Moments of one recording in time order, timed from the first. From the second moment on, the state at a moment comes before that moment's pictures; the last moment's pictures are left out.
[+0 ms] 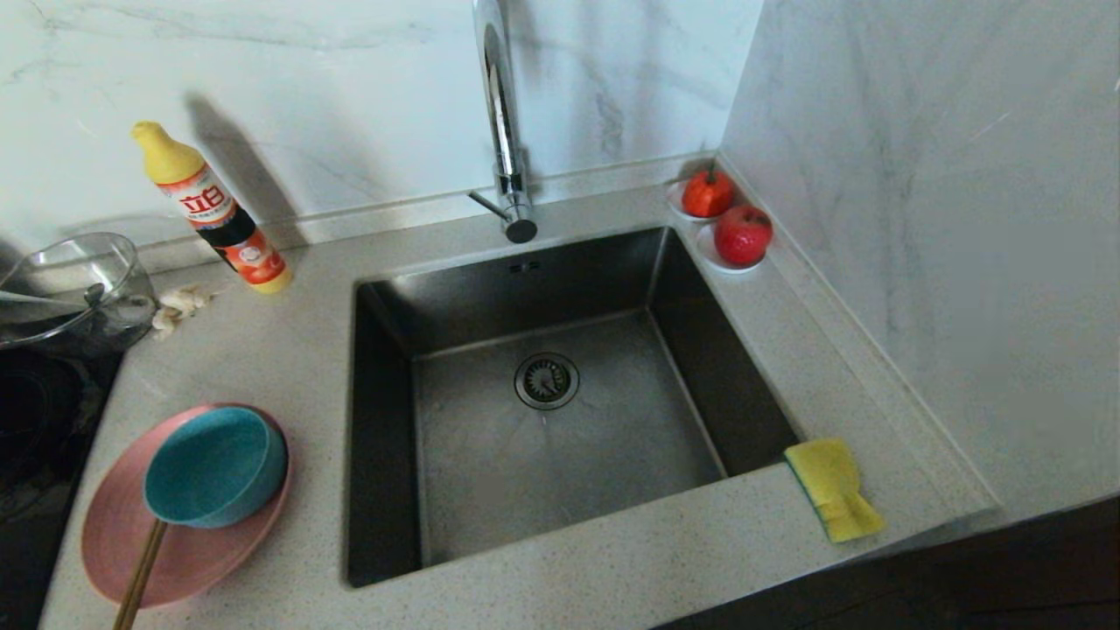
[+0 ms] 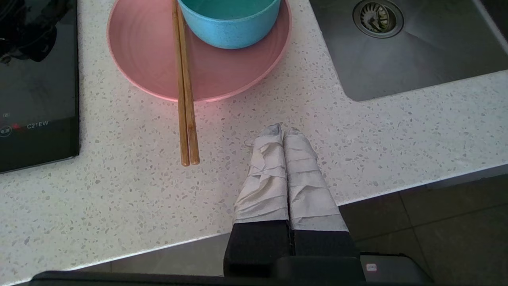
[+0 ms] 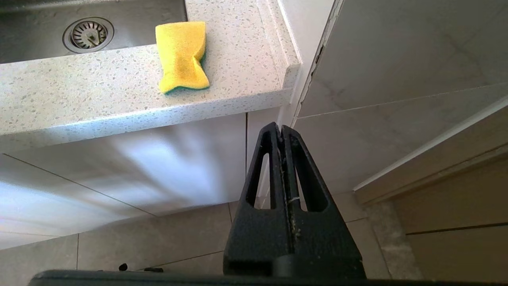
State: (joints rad) left arm 0.01 0.00 -0.08 0.19 -0.01 0.03; right arm 0.00 0.00 0.00 0.00 -0.01 0.00
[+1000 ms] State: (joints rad) left arm 0.01 0.13 -0.40 0.15 0.04 0.00; right arm 0.00 0.00 0.00 0.00 -0.01 0.00
